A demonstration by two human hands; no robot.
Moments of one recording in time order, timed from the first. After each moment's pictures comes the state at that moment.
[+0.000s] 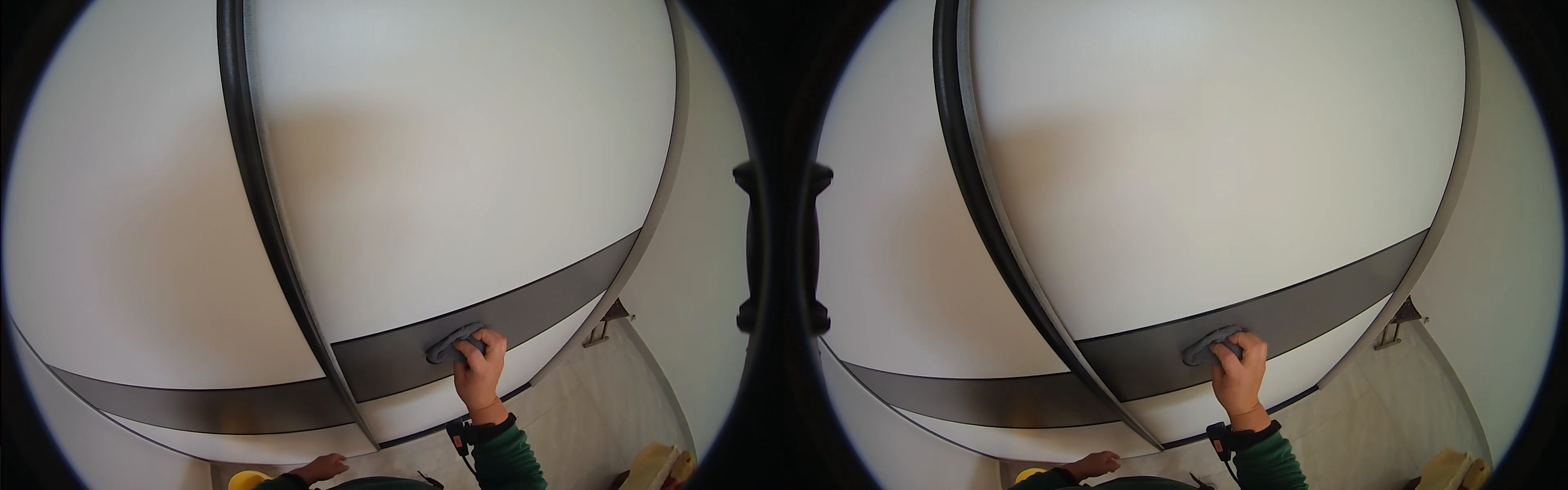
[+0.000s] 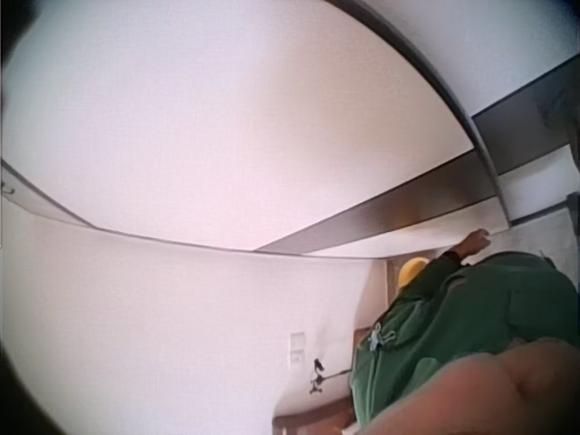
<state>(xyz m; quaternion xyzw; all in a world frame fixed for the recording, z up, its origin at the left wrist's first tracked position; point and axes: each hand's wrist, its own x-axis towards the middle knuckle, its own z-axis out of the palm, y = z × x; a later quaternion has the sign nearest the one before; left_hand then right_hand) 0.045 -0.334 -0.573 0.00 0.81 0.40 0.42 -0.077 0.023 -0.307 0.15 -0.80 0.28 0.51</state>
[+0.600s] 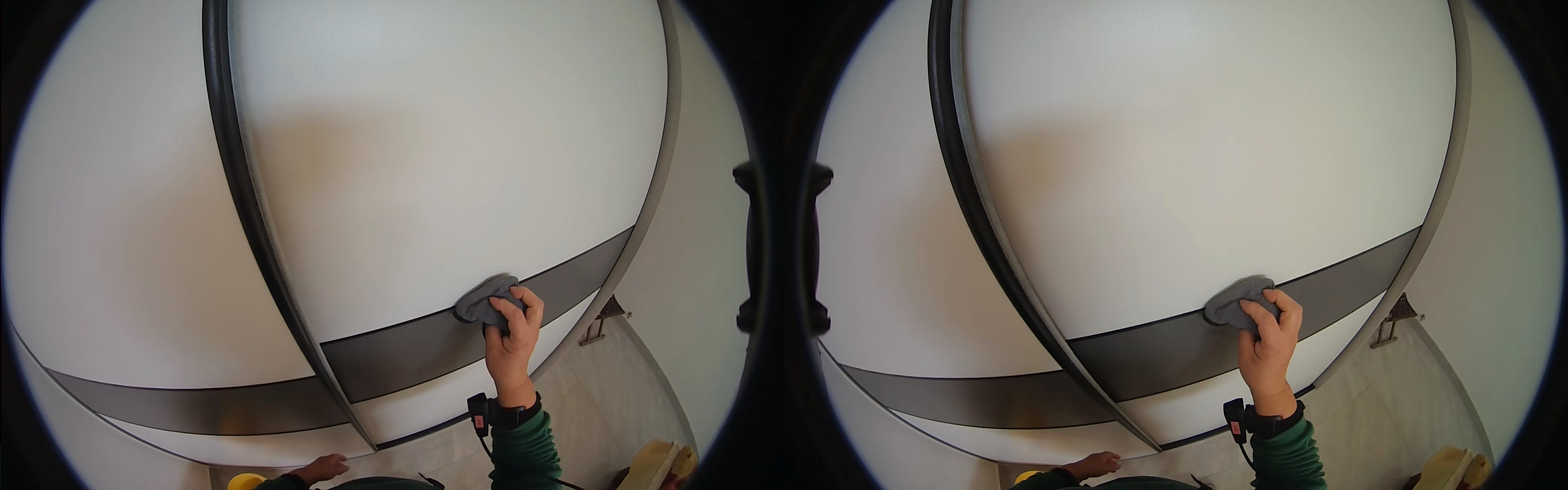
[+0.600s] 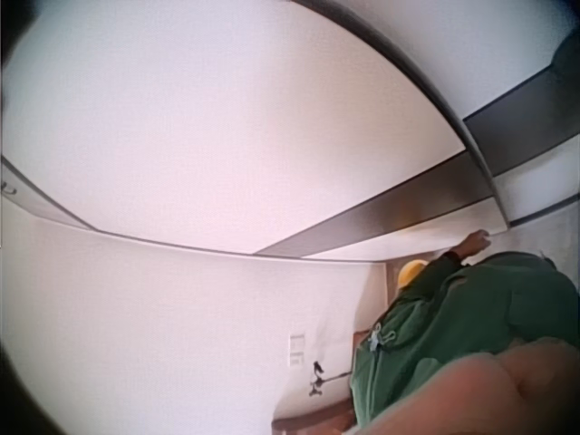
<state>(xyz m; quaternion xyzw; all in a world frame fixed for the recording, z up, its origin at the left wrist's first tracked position) 0.046 -0.323 -0.572 -0.01 0.81 0.40 0.42 -0.079 0.060 -0.247 0.12 -0.77 0.33 0.54</state>
